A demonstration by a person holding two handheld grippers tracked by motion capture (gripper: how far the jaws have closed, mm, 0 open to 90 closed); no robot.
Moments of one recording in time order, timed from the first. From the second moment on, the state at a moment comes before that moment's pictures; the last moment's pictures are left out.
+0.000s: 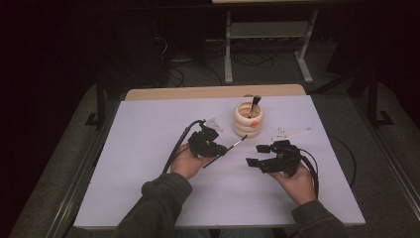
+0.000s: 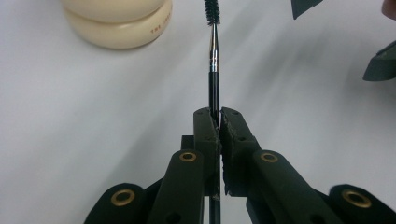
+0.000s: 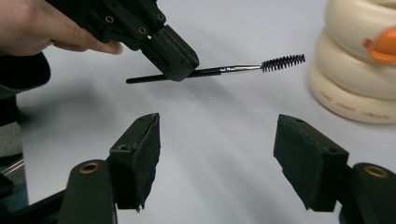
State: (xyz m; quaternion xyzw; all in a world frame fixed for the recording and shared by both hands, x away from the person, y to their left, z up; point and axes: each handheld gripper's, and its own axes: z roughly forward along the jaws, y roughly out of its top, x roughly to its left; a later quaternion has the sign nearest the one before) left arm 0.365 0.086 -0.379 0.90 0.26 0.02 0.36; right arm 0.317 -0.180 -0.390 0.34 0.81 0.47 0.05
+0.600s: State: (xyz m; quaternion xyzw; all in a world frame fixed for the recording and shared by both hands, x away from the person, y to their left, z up) left arm 0.341 0.138 -0.351 0.87 0.25 0.04 0.42; right arm 0.331 -0.140 -0.372 0.32 0.82 0.47 0.01
